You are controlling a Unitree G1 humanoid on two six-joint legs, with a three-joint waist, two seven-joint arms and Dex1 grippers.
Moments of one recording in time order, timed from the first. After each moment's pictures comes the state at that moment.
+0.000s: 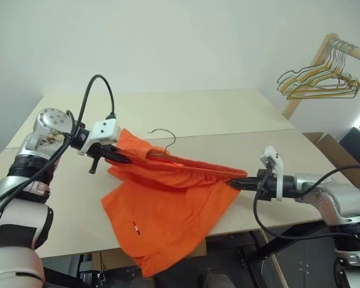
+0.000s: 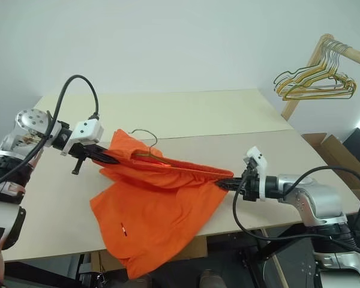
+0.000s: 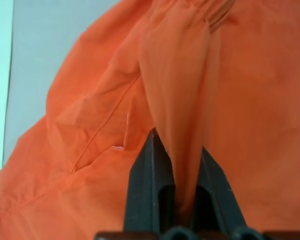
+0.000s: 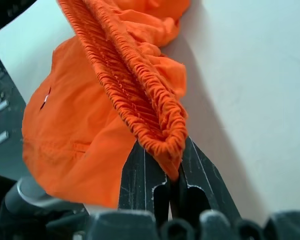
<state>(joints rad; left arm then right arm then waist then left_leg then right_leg) -0.96 0.85 -0.38 0.72 -0.12 -0.10 -1.60 -0.36 -0.77 0.00 -0.07 0.60 0.84 1.07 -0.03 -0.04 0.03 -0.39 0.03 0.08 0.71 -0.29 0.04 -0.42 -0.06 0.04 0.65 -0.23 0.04</state>
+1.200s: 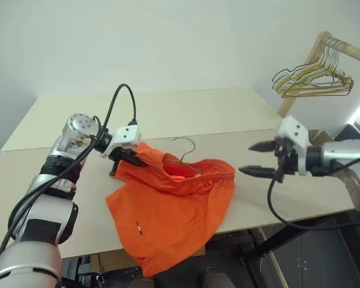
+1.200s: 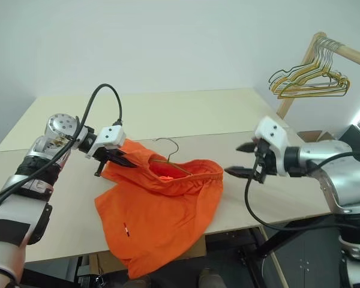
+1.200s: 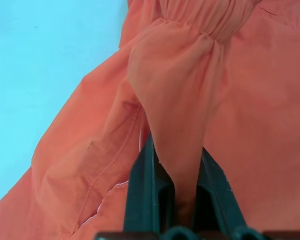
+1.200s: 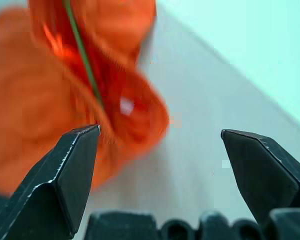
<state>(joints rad) -1.00 0.67 -0.33 0.79 -0.01 -0.11 -1.60 -0.55 -0.88 -0.02 -0.23 0.49 0.76 1.04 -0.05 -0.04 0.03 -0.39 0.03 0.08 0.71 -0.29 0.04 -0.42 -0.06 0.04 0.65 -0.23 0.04</state>
